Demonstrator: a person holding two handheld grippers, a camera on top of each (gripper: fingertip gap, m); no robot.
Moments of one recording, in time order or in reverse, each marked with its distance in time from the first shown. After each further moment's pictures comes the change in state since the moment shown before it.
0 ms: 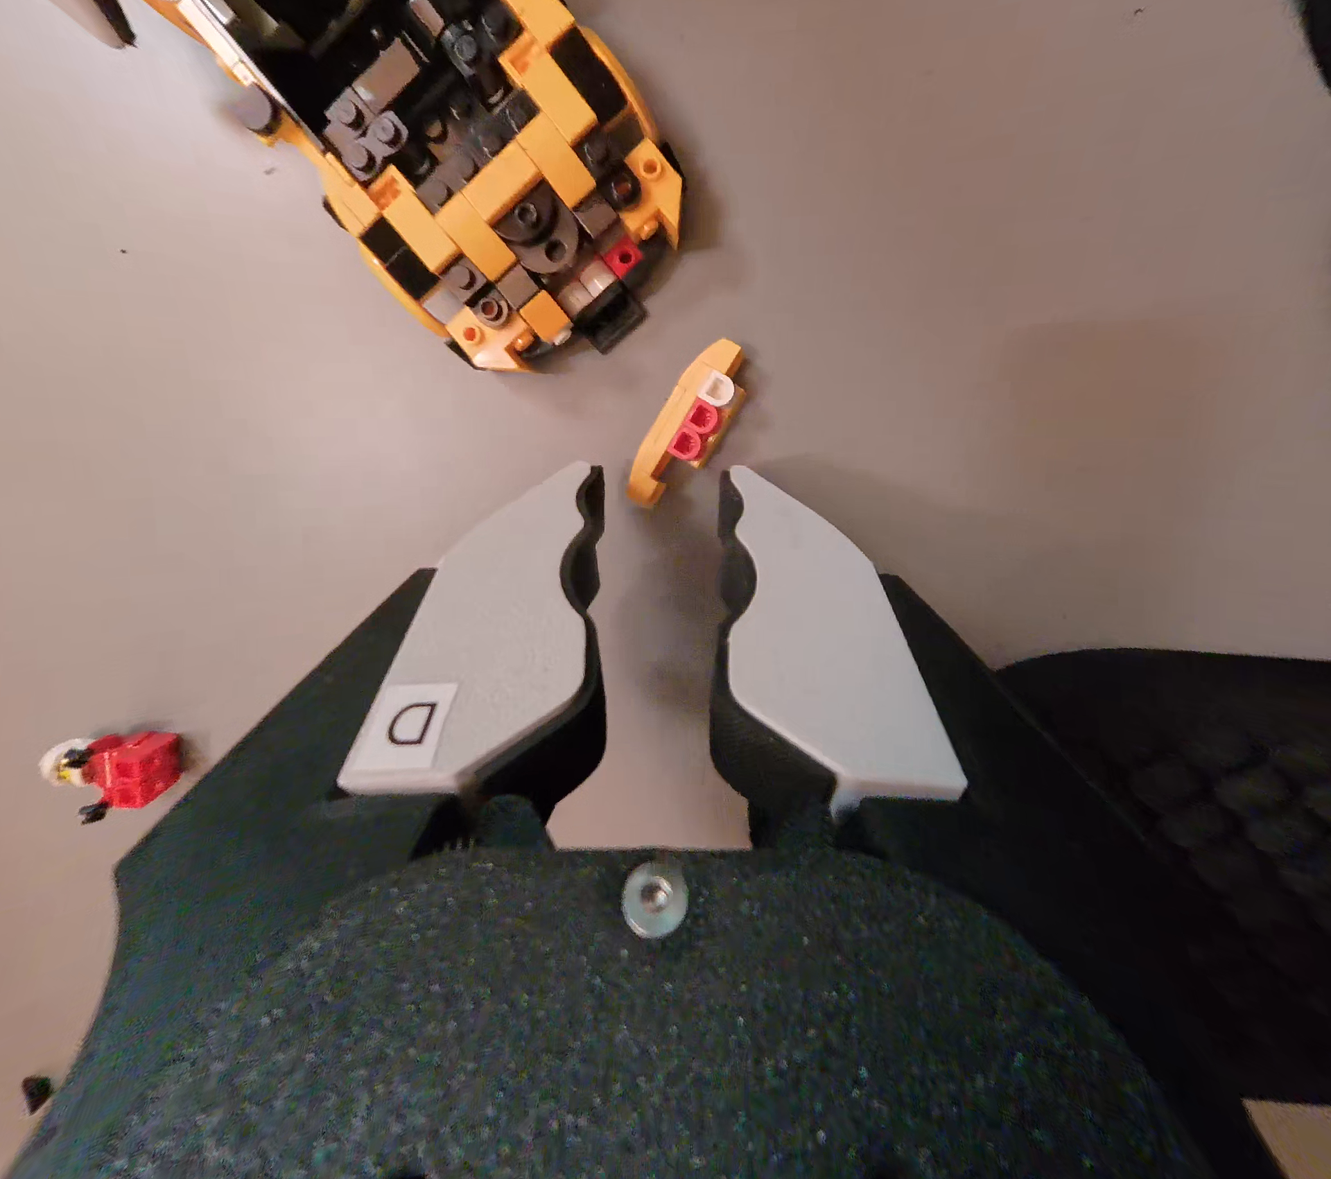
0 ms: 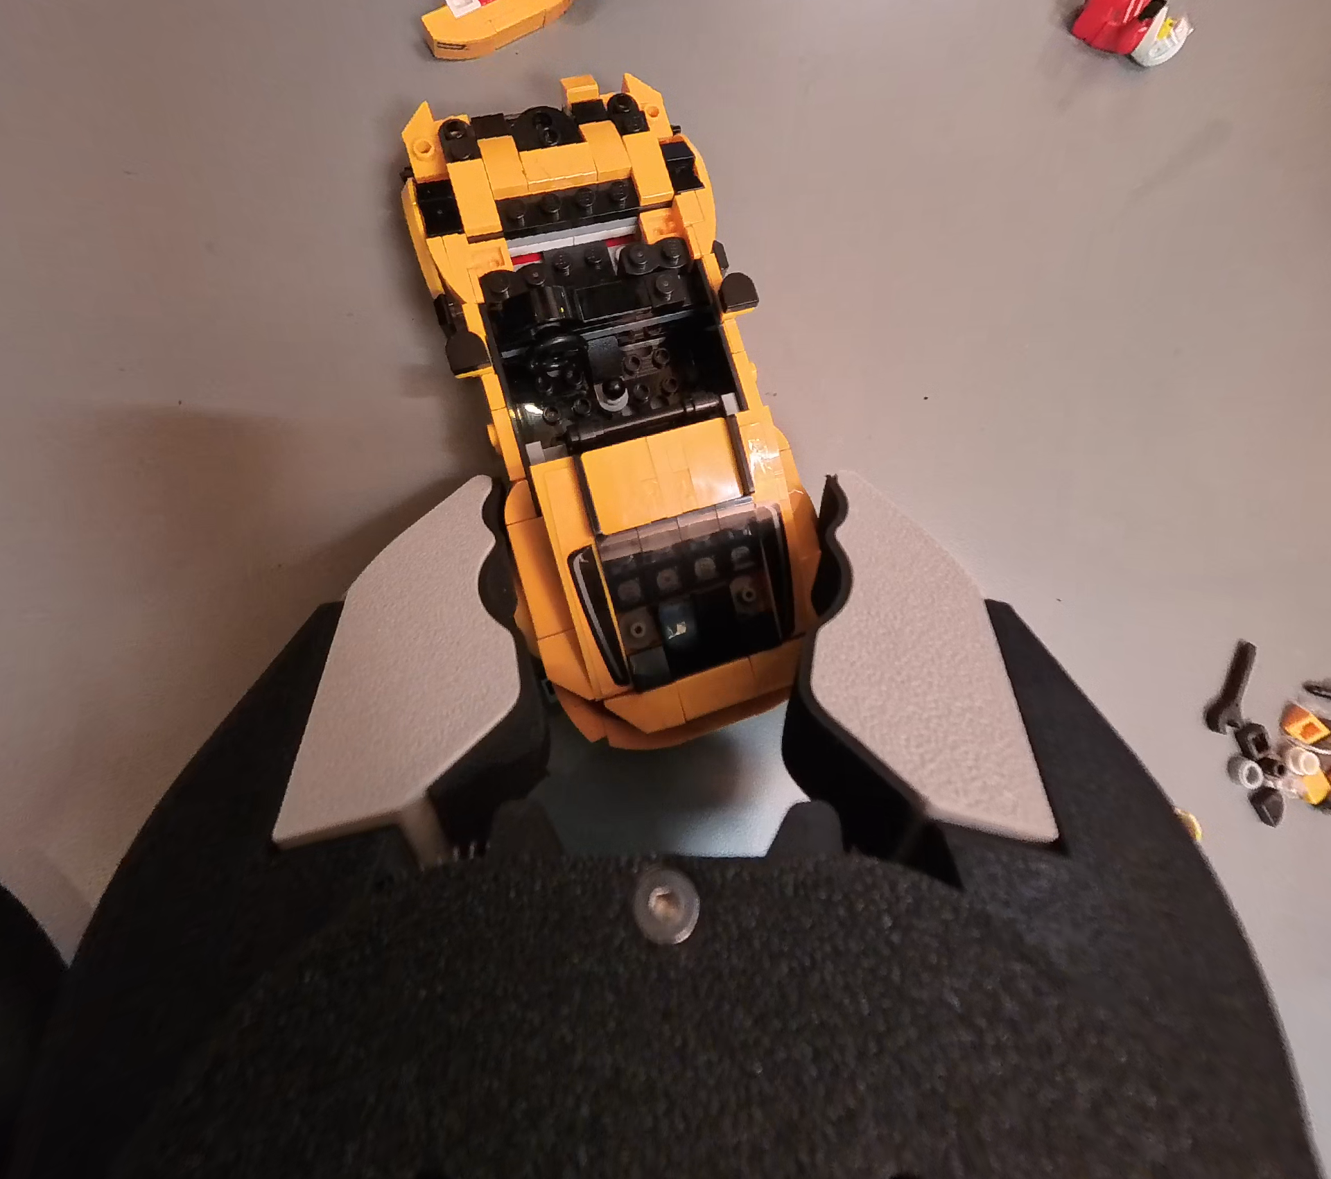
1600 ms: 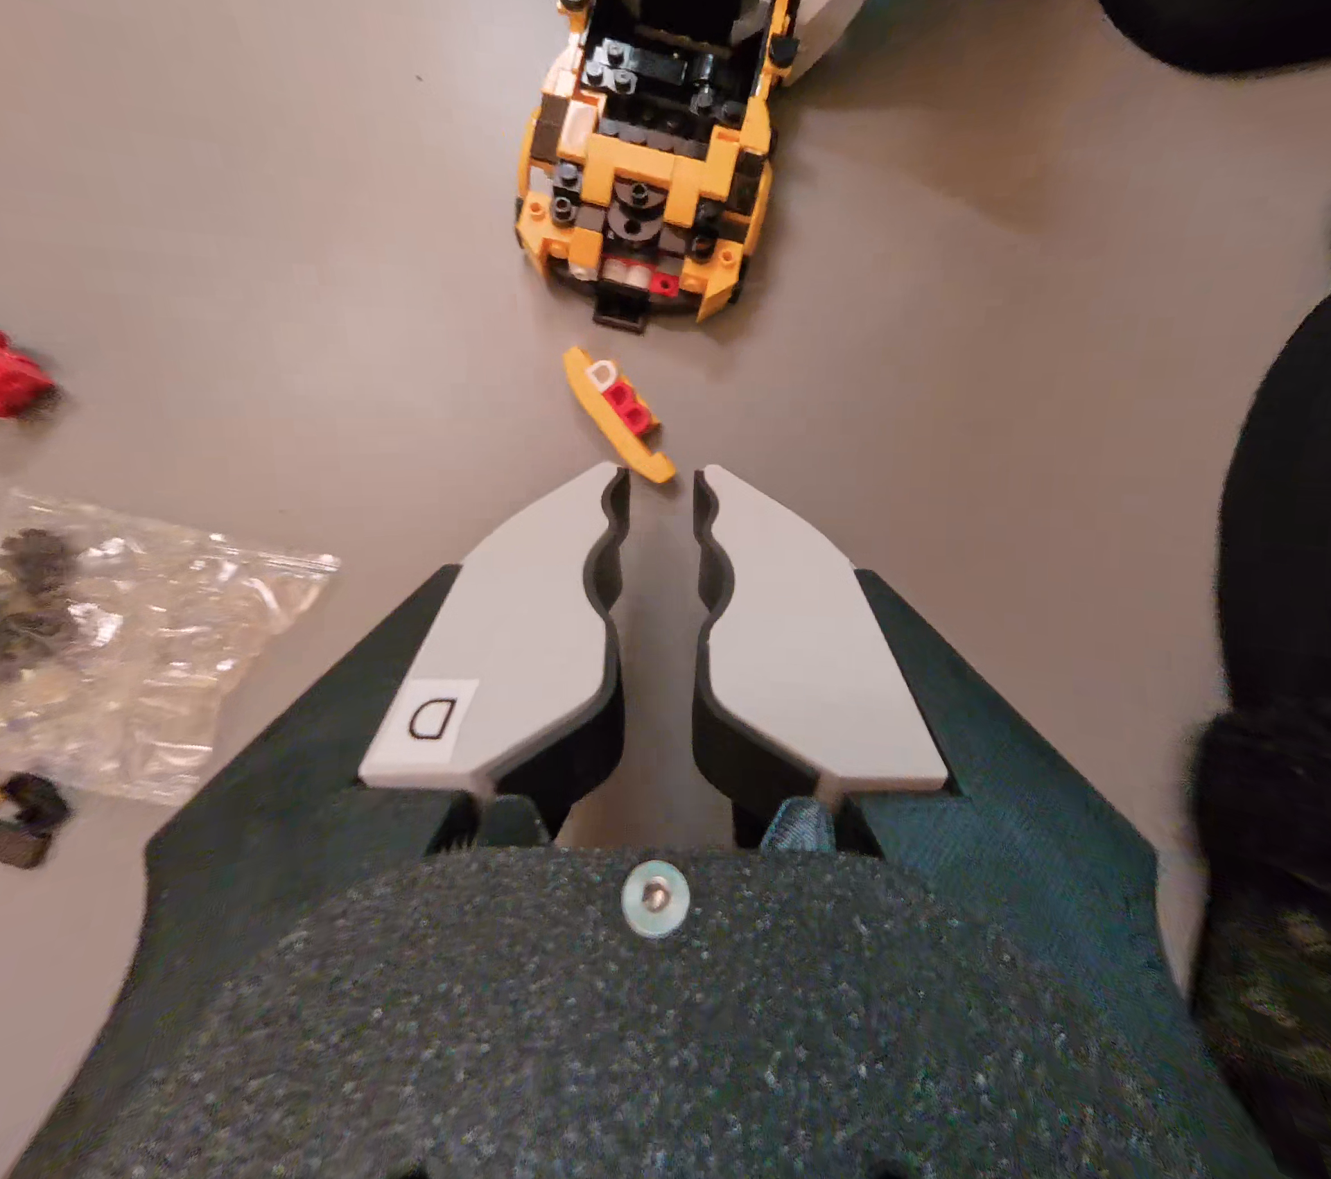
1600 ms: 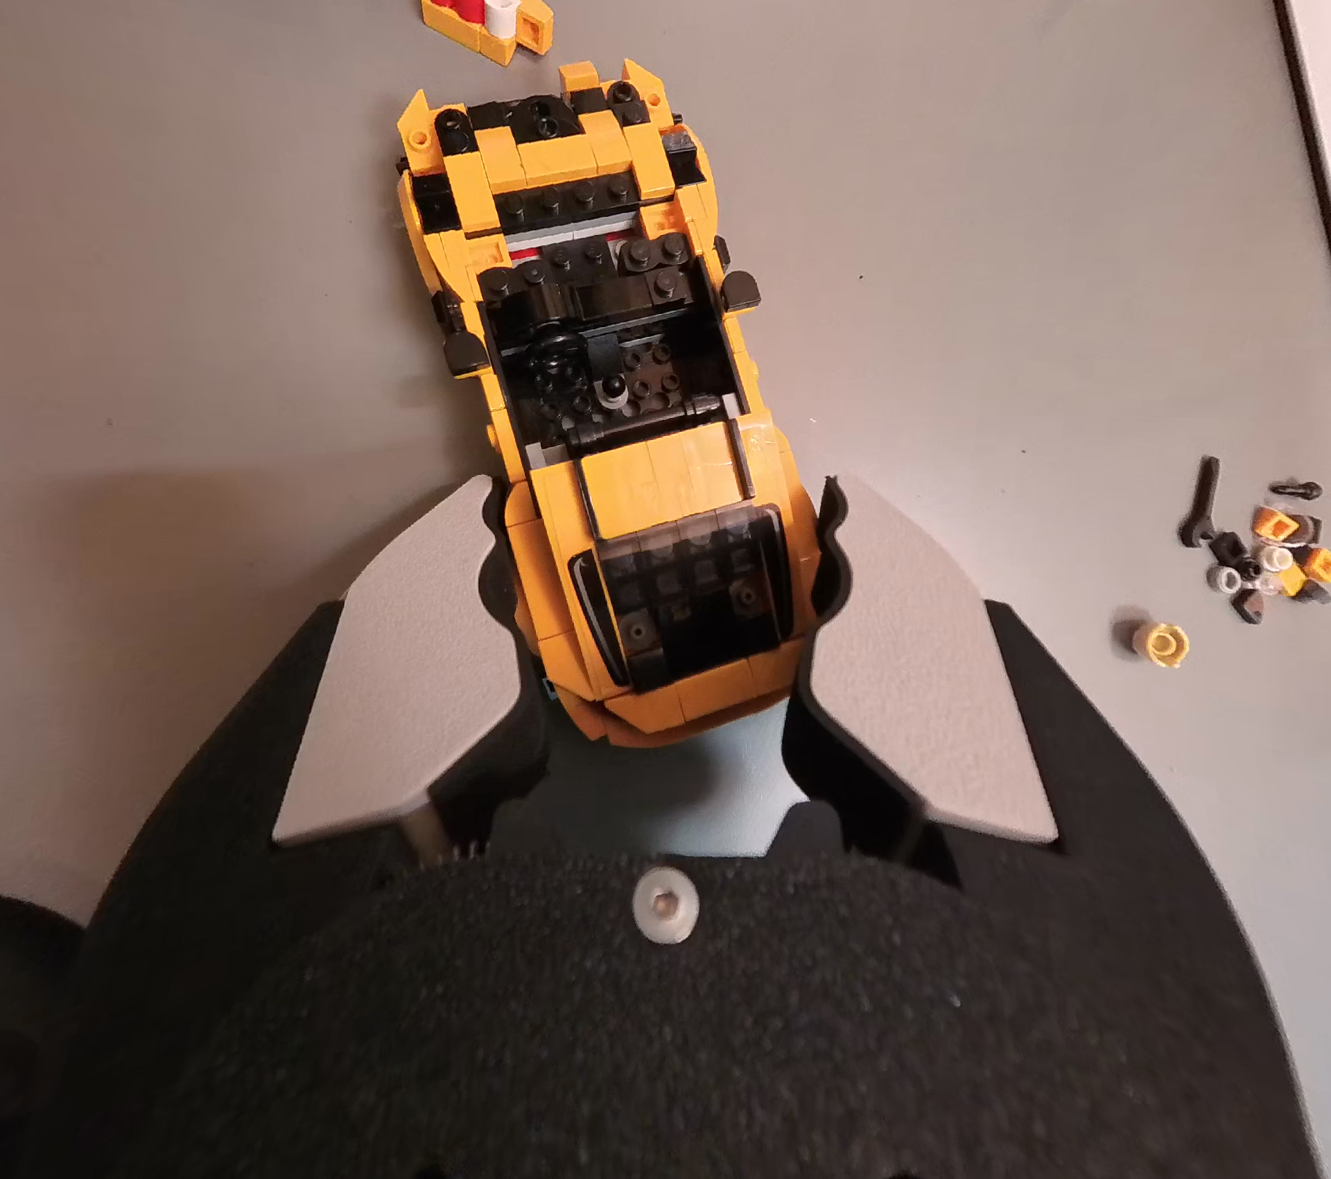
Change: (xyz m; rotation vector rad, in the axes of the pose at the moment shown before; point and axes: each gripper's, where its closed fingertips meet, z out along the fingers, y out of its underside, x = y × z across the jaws) left arm -0.005 -0.013 -0.012 0.285 -0.274 -0.655; right arm 0.009 0.015 -0.010 -0.065 0.122 0.159
